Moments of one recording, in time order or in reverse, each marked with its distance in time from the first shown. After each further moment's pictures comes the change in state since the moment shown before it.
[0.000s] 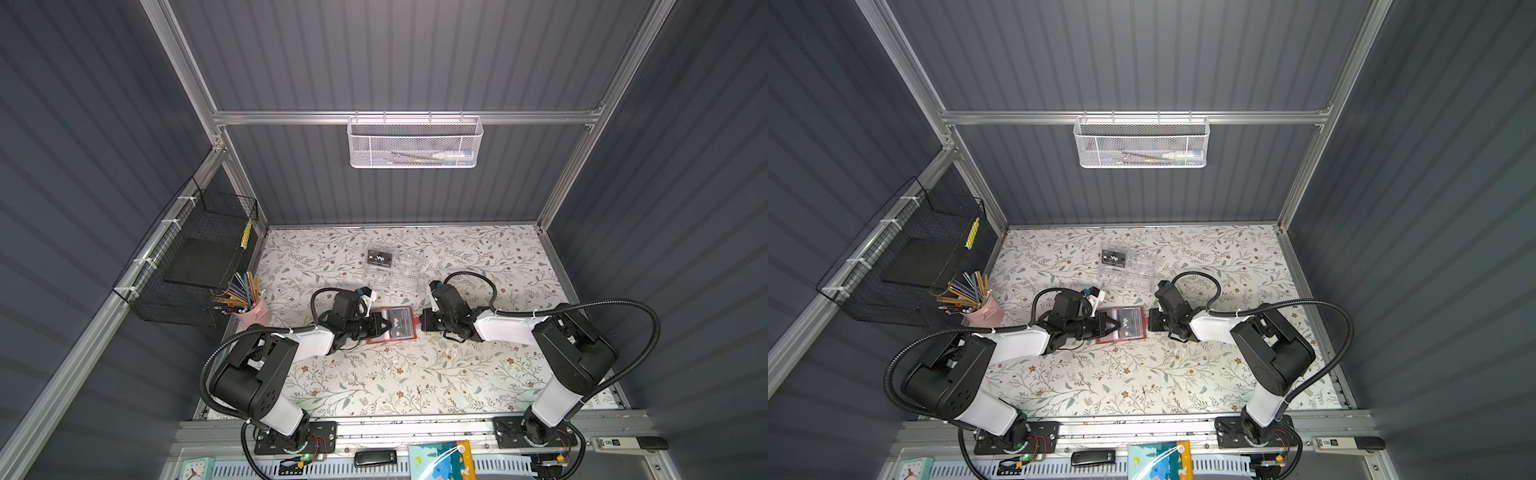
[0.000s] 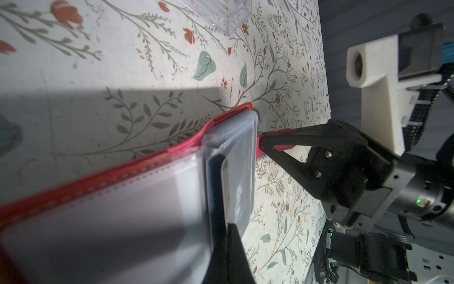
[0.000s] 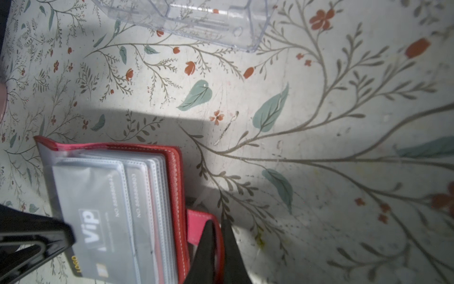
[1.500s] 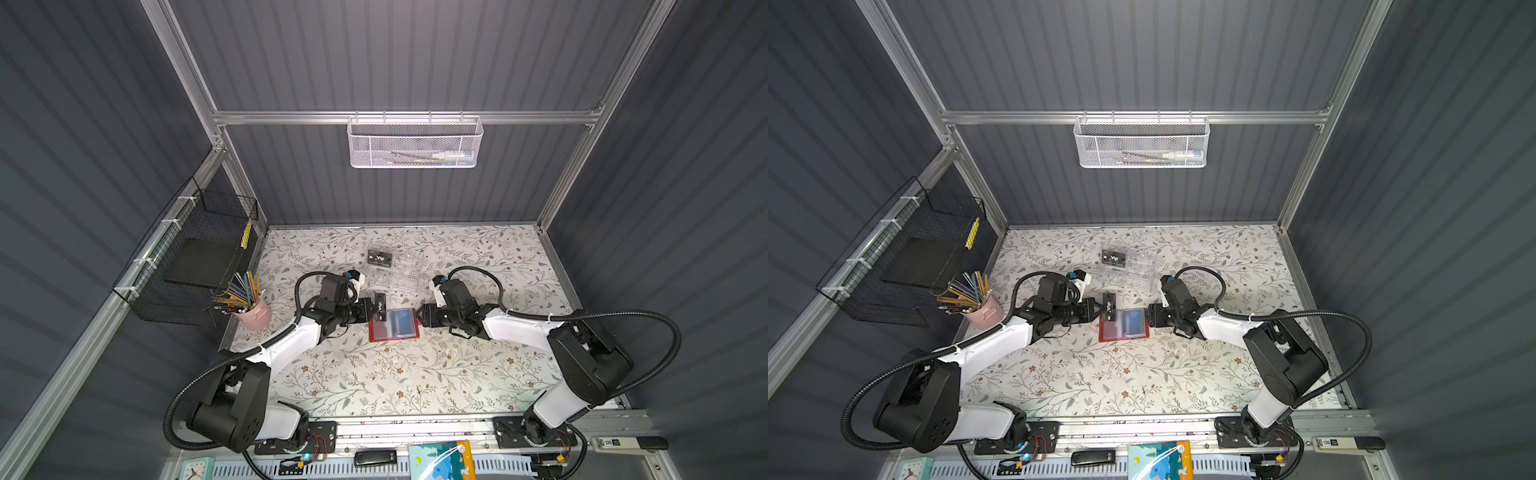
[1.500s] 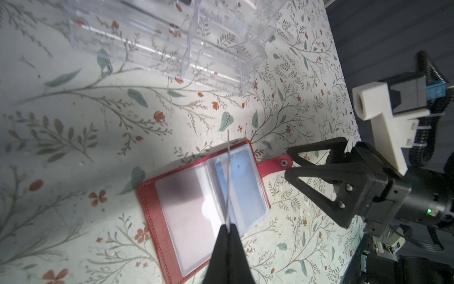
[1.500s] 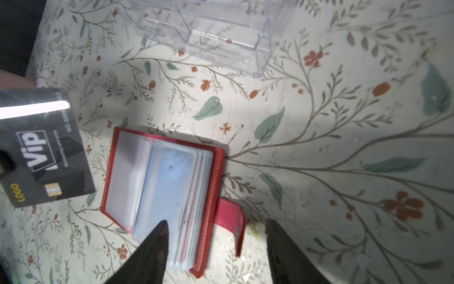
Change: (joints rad) left arm 0.063 -0.183 0.185 -0.380 -0.163 0.211; right arm -0.037 -0.104 0.003 -0.047 -0.050 -0.072
